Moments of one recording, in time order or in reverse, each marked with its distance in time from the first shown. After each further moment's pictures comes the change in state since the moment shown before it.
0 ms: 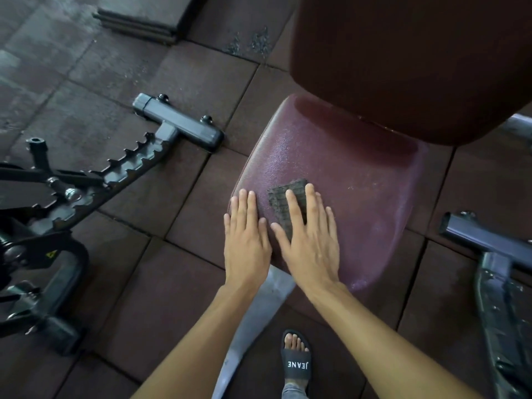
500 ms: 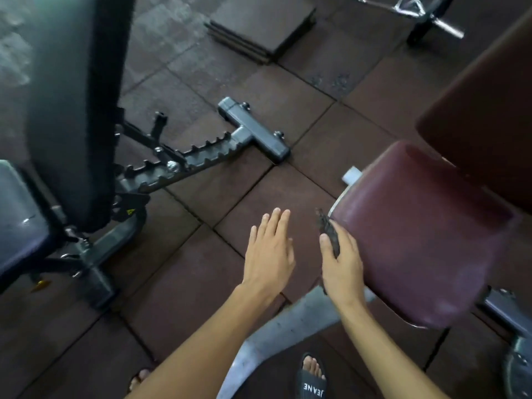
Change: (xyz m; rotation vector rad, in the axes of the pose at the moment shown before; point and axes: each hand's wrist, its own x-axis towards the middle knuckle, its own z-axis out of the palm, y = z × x) left_hand -0.041 -0.103 -0.135 -0.014 -0.105 -0.129; right_hand -0.033 -0.156 -0.034 0.746 -0.156 0.217
